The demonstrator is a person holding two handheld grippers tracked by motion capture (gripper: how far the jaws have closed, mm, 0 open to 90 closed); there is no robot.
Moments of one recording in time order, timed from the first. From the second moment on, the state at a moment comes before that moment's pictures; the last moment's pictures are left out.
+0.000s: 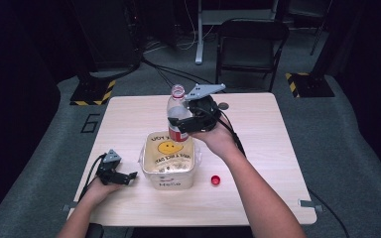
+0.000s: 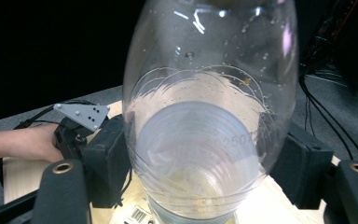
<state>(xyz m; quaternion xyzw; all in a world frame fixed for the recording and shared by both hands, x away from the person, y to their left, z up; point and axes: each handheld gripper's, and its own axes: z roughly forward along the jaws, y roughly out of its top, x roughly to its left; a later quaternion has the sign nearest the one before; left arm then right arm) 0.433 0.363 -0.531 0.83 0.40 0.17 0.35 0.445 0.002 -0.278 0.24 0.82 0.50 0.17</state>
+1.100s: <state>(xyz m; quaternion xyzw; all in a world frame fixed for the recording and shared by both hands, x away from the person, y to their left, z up) 0.433 0.363 -0.531 0.83 0.40 0.17 0.35 0.450 0.022 -0.346 0.25 0.83 0.48 0.16</state>
